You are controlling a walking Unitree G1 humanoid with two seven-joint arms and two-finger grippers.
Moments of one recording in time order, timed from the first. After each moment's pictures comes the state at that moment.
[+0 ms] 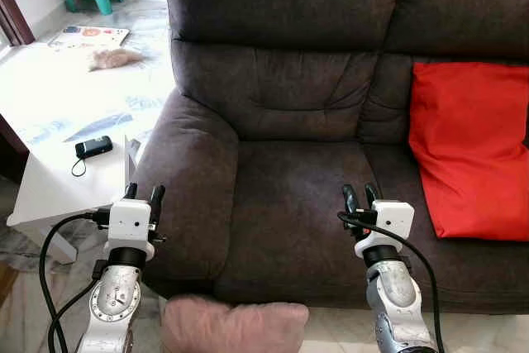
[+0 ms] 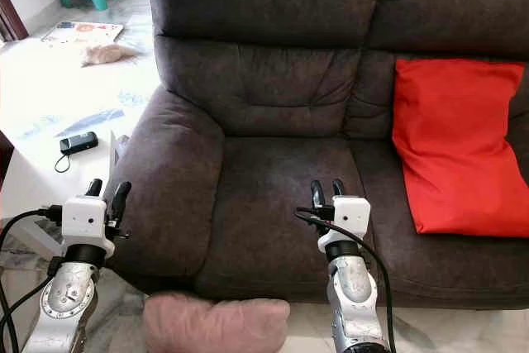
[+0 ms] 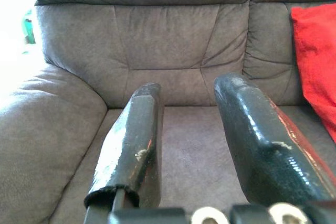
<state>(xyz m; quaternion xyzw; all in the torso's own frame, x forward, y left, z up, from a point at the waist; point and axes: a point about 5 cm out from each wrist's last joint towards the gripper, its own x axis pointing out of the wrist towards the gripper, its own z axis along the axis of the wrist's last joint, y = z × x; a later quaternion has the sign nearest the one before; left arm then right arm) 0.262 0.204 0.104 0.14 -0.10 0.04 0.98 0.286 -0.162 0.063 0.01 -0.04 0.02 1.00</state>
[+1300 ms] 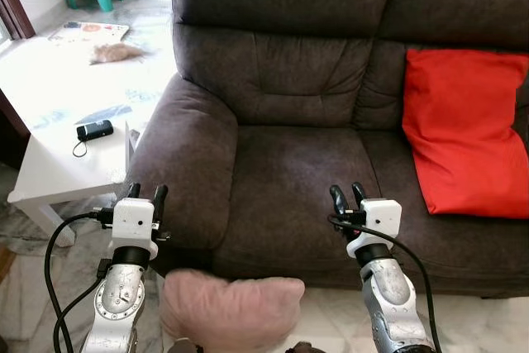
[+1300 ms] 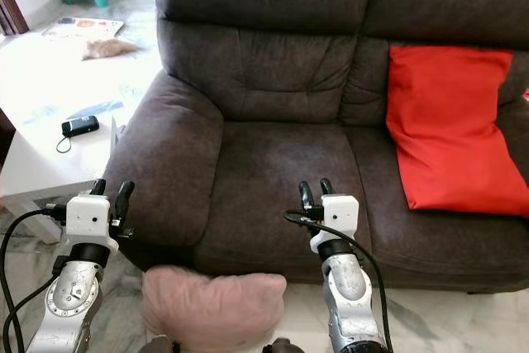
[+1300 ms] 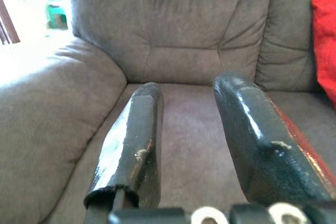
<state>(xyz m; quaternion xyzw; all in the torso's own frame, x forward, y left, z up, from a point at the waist) 0.264 0.201 0.101 0.13 -0.10 0.04 0.99 0.288 -0.150 0.062 0.00 -0.03 0.06 1.00</state>
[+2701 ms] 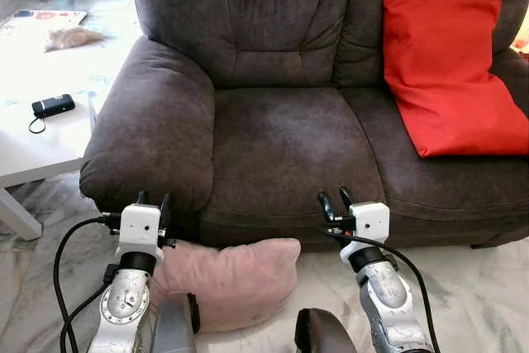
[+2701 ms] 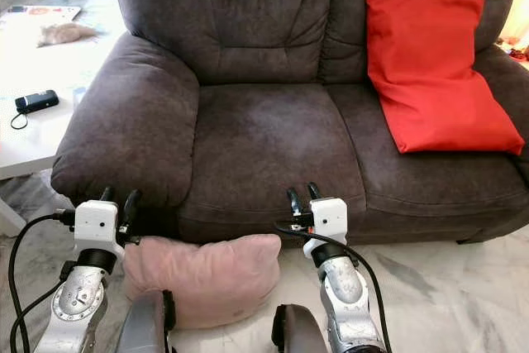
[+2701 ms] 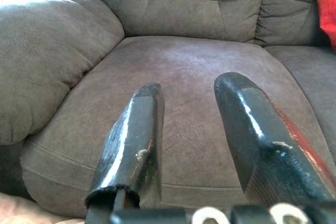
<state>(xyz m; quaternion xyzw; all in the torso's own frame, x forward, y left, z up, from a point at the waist) 0.261 0.195 0.089 0.11 -0.07 0.03 0.99 0.283 -0.141 0.059 -0.01 -0.03 0.11 0.99</state>
